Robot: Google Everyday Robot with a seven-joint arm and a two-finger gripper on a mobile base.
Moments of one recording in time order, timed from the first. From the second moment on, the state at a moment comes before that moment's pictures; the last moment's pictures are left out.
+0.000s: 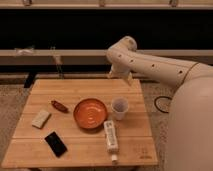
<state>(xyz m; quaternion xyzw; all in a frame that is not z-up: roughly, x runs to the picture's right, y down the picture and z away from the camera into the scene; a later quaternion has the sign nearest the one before) 0.087 -0.050 0.806 -0.18 -0.08 -0.52 0.83</state>
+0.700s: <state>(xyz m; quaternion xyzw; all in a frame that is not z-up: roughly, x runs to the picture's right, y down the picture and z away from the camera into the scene) 0.087 -0.050 0.806 -0.18 -0.08 -0.53 0.83</state>
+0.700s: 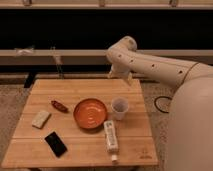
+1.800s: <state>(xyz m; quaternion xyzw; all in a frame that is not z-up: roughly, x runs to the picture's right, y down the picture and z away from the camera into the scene) -0.126 0.033 0.766 -0.07 -0.23 -0.78 0.57</state>
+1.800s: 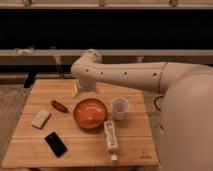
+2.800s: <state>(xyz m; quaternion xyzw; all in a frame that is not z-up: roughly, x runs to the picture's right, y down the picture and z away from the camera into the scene) -0.244 0.082 0.812 -0.08 -0.28 -0.86 0.43</state>
